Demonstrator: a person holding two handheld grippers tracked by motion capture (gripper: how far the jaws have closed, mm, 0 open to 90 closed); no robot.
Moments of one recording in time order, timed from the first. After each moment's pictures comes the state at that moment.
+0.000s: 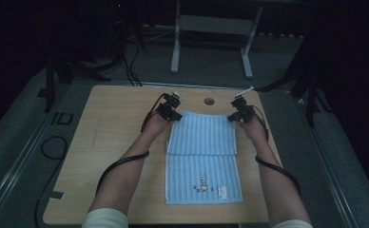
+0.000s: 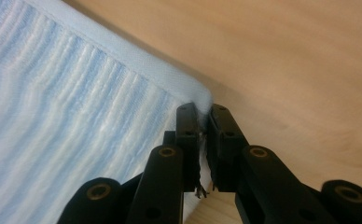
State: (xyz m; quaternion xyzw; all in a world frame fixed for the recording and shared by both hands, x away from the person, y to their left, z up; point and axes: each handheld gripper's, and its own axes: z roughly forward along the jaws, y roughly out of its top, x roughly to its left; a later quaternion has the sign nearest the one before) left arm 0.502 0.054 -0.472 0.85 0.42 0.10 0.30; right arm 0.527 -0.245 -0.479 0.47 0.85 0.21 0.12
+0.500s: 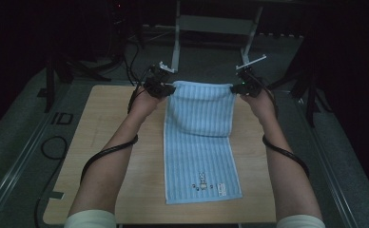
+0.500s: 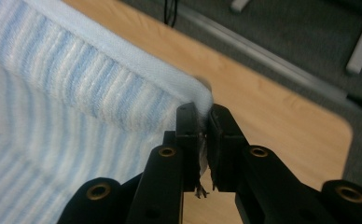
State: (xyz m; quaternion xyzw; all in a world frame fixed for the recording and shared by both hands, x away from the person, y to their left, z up) left arm 0.482 0.087 -0.367 0.82 0.39 0.20 0.36; right arm 0.521 -0.232 -0.353 0.42 0.84 0.29 0.20
